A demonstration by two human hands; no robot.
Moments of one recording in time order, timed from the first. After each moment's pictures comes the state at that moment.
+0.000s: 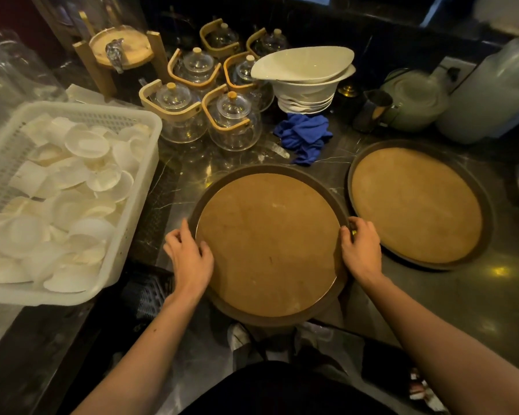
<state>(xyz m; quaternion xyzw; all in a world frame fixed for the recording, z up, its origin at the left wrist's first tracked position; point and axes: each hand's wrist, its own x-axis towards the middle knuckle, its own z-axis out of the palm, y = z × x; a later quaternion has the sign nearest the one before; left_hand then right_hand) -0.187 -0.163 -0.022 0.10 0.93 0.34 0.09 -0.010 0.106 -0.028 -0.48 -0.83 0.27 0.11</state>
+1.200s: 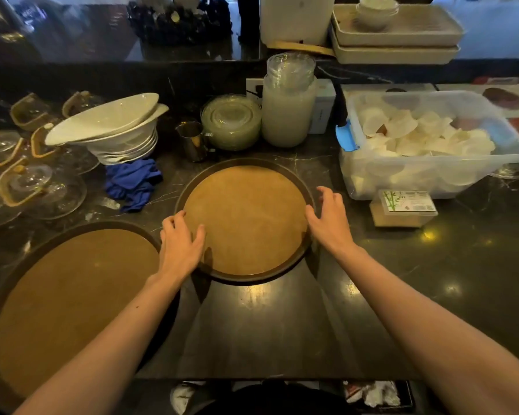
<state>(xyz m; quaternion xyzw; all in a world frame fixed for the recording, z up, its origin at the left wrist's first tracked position) -0.037 0.159 0.023 0.31 0.90 0.27 0.16 0.188 0.370 0.018 -0.49 -0.78 0.33 0.21</state>
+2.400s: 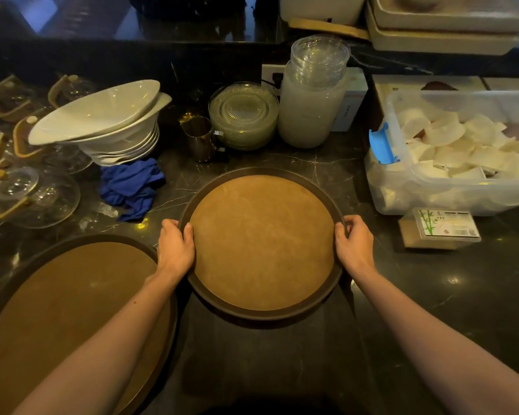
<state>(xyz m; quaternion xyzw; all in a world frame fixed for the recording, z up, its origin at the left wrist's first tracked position) -0.103 0.190 -0.009 0.21 0.91 0.29 0.20 0.175 0.395 -0.022 -0.60 -0.69 0.36 0.18</state>
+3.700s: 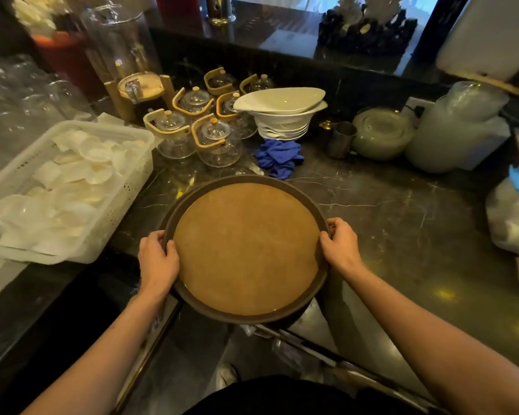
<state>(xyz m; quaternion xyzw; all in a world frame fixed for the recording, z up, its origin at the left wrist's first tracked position) -0.120 -0.147 0.017 0.02 0.93 0.36 -0.02 0.031 0.170 0.014 -0.38 -0.84 0.38 0.11</state>
